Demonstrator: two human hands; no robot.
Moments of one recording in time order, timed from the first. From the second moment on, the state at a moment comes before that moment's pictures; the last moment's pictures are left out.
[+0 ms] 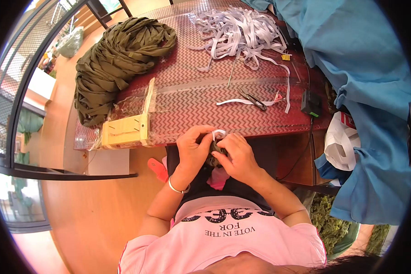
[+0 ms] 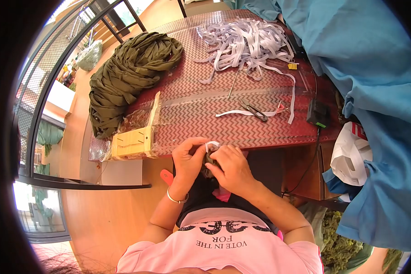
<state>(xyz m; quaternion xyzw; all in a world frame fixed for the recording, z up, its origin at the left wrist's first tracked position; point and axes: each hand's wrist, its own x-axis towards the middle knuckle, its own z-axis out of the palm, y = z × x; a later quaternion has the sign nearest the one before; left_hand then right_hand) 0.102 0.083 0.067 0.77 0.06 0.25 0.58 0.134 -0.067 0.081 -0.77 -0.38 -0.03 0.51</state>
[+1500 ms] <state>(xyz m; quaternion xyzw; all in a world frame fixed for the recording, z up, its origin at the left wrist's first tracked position) 0.201 0.109 0.055 0.62 0.05 0.05 0.78 0.246 -0.052 0.070 -0.79 -0.27 -0.02 0.55</state>
